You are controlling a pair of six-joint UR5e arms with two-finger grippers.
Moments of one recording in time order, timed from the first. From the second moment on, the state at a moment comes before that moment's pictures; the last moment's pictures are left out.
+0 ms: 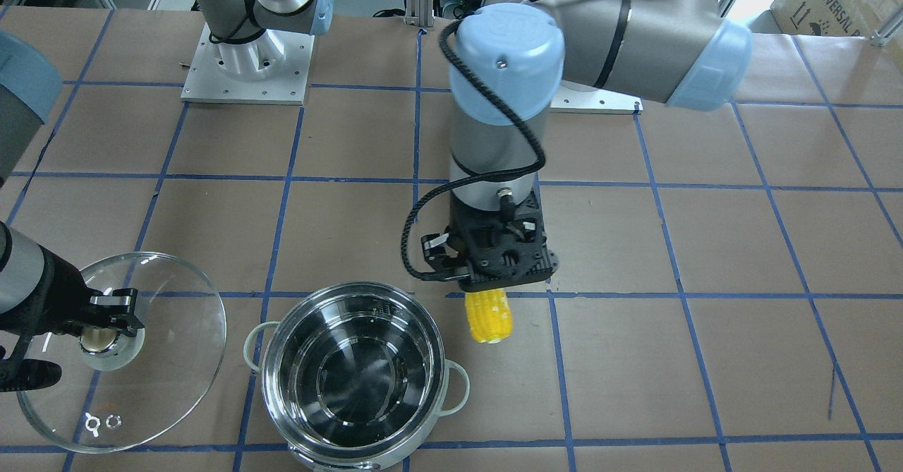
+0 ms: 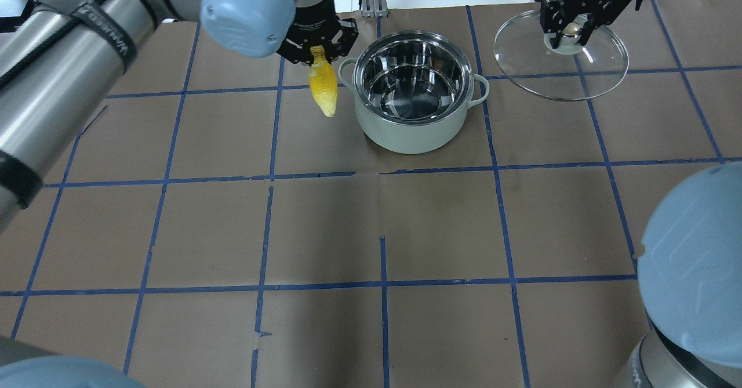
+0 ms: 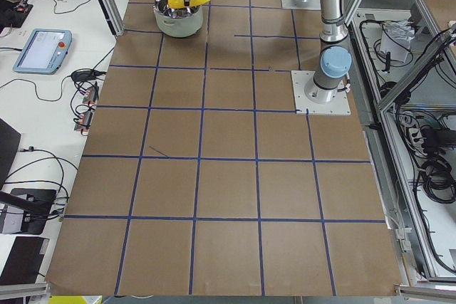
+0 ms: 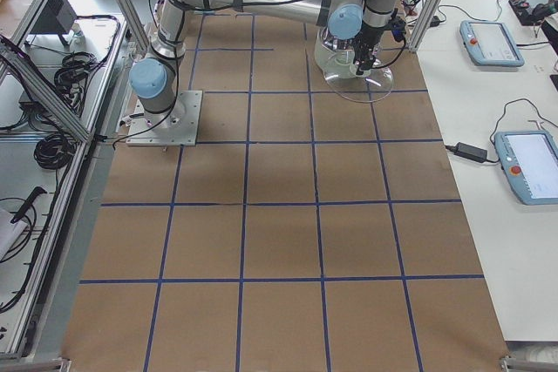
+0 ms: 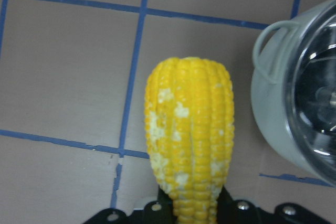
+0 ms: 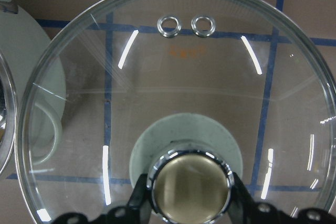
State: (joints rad) left arm -1.87 -2.02 -1.22 -1.36 1.65 -0.46; right arm 1.43 -1.09 1.19 -1.63 -1.60 -0.22
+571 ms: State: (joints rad) left arm -2.01 -2.25 -1.00 -1.34 1.65 -0.52; right arm 1.42 -1.09 1.19 -1.63 -1.60 -0.21
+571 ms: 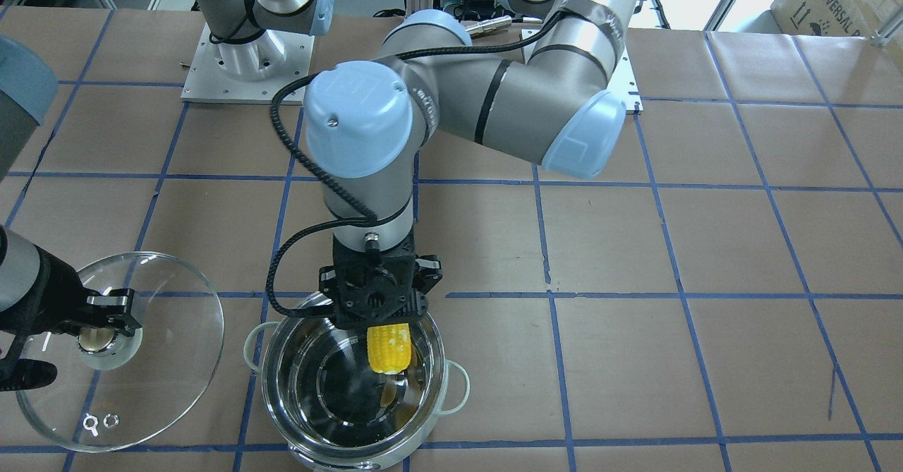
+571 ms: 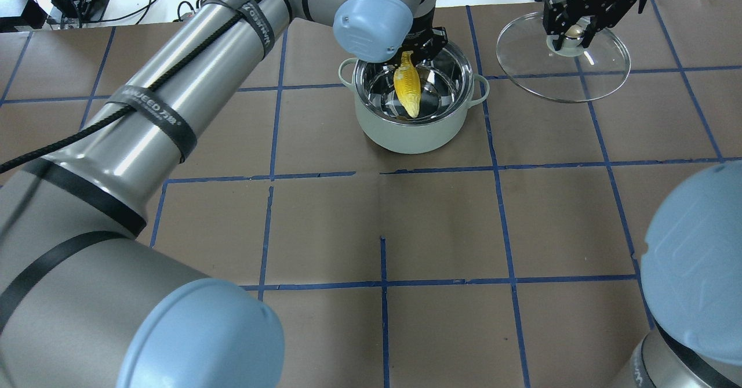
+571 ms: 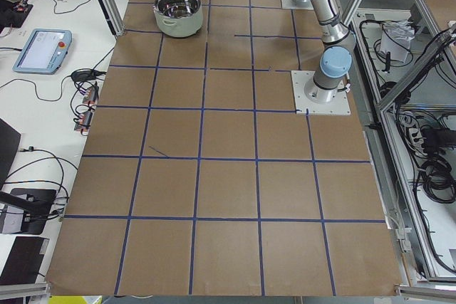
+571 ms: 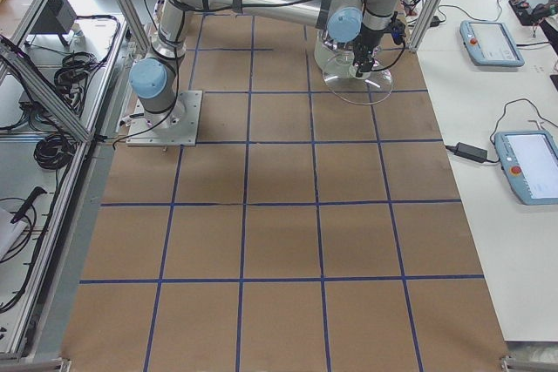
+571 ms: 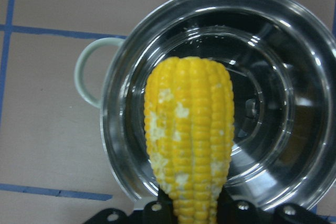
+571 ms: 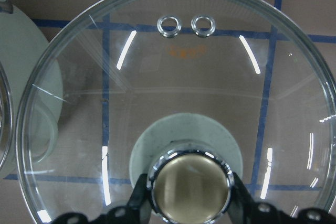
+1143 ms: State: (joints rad) left arm -2.02 -2.30 -0.98 -1.23 1.64 -0.43; right arm 1.42 -1.09 1.19 -1.63 -1.59 -0.21
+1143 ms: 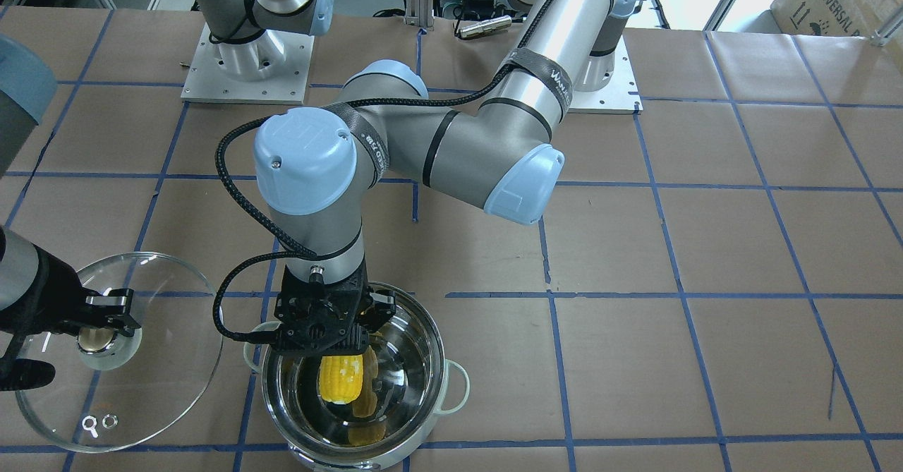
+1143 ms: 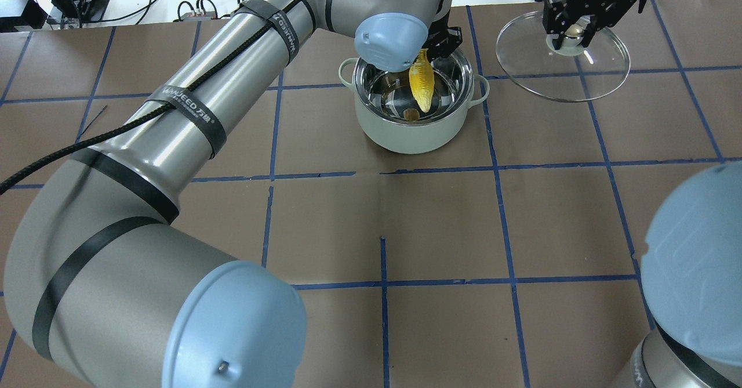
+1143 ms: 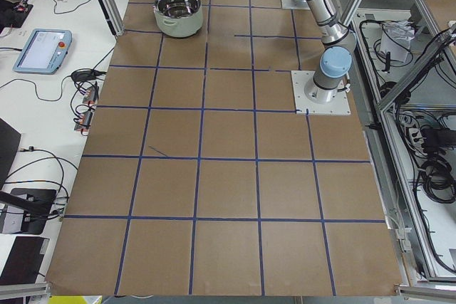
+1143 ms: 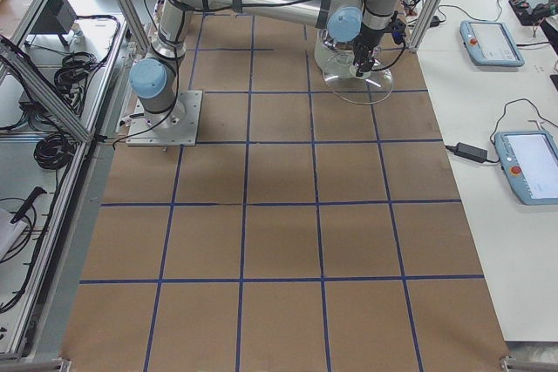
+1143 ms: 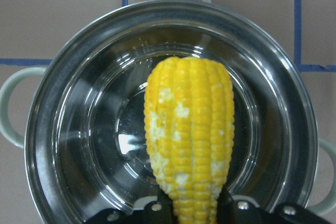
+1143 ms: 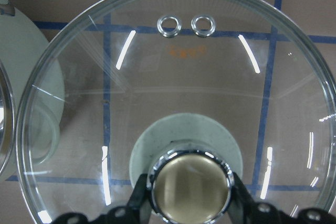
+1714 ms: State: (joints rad) left arm -2.01 -2.30 -1.00 -1.21 1.64 -0.32; right arm 1.42 -1.09 1.19 -1.63 -1.59 -0.20
